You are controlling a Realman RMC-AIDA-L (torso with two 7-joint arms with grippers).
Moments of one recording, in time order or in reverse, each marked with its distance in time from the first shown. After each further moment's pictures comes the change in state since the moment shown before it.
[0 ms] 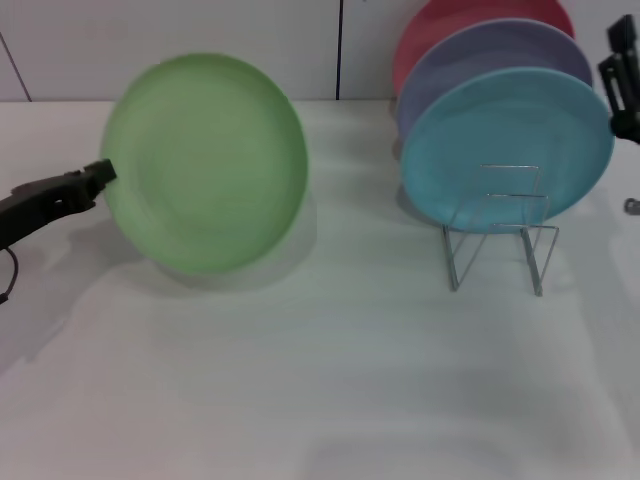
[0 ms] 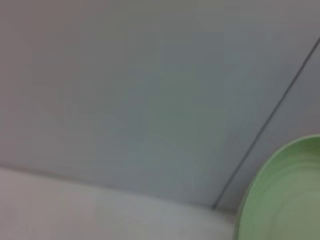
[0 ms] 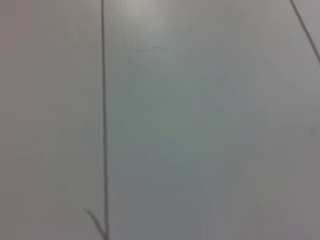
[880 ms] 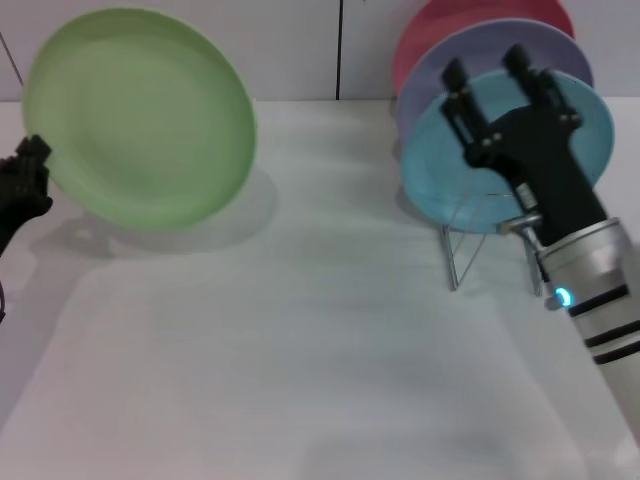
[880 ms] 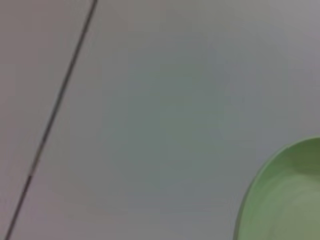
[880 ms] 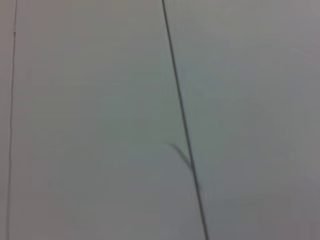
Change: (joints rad) left arm -0.090 -0.009 -0.001 -0.615 -0.847 -0.300 0.950; right arm 0.063 0.000 -0.138 0.132 -0.002 0.230 -0.014
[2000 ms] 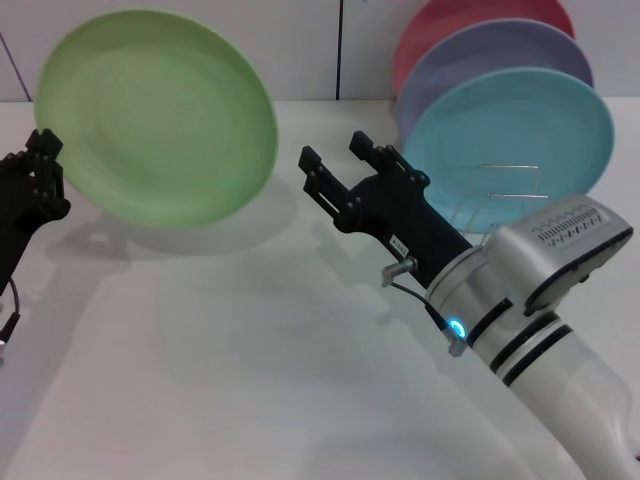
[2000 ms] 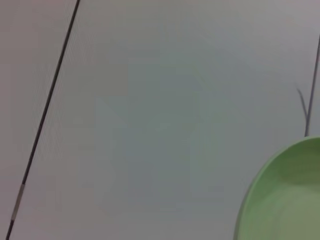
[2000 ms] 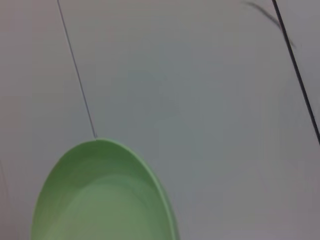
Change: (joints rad) left arm -0.077 -0.001 -0.004 -0.200 -0.083 -0.175 0.230; right arm 0.036 0.002 -0.025 0.175 -0.067 0.375 0.070
